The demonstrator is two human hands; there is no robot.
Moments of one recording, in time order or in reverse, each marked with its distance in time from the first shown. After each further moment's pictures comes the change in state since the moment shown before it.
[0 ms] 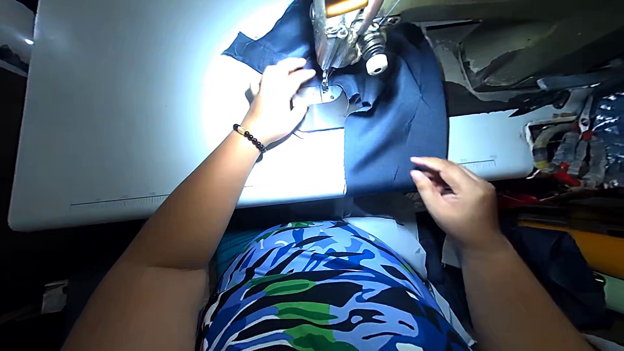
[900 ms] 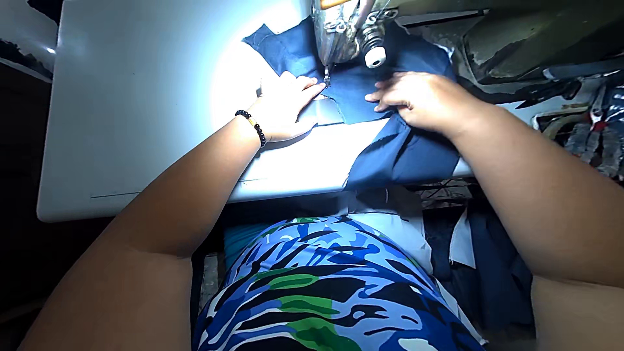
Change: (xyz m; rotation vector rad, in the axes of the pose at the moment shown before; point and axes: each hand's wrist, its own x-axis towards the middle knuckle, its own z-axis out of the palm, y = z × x) left_hand 0.006 0.007 -0.017 0.225 -0.474 0.148; right_hand 0.156 0.032 0.021 -0.107 -0.581 -0.467
